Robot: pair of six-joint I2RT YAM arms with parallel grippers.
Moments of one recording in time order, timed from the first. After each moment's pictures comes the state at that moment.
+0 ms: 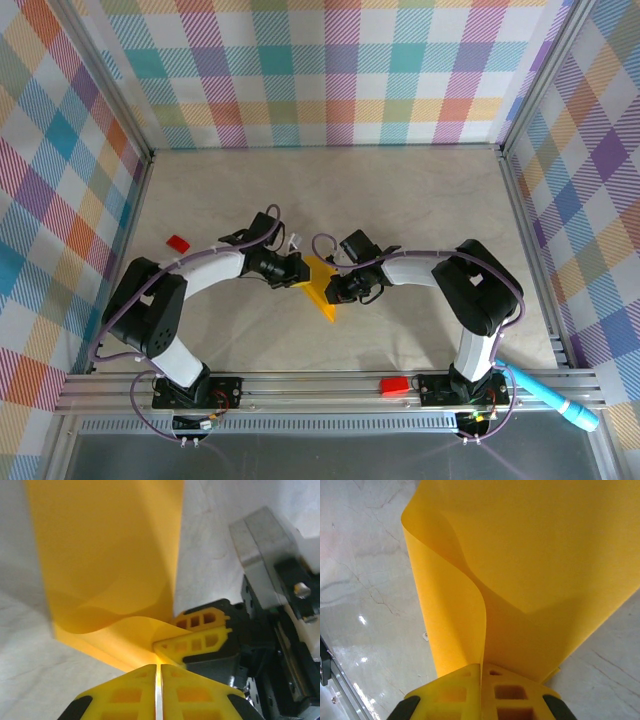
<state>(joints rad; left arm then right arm) -0.50 1.61 0.89 -0.35 0.62 -0.63 0.72 1.80 0.91 -0.26 -0.54 0.39</state>
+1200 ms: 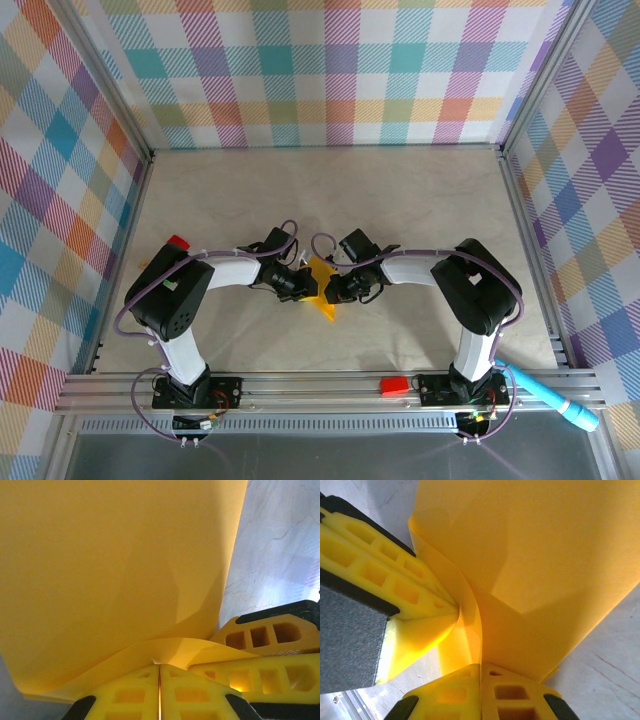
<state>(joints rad) -0.56 1.76 0.84 -0.22 0.61 -0.64 0.72 1.81 0.92 -0.27 -0.54 0.39</state>
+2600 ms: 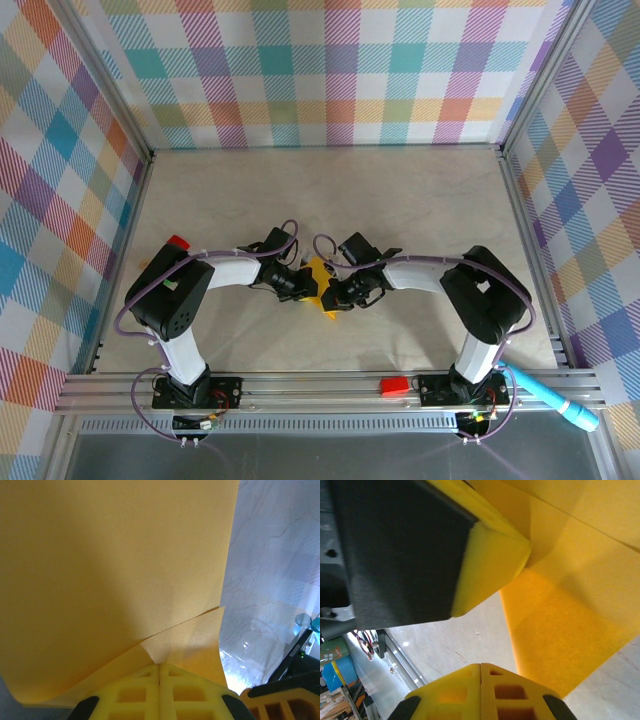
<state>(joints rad) -0.56 1.77 0.84 -0.22 0.61 -0.63 0.75 1.74 0.90 -0.30 -0.67 0.54</state>
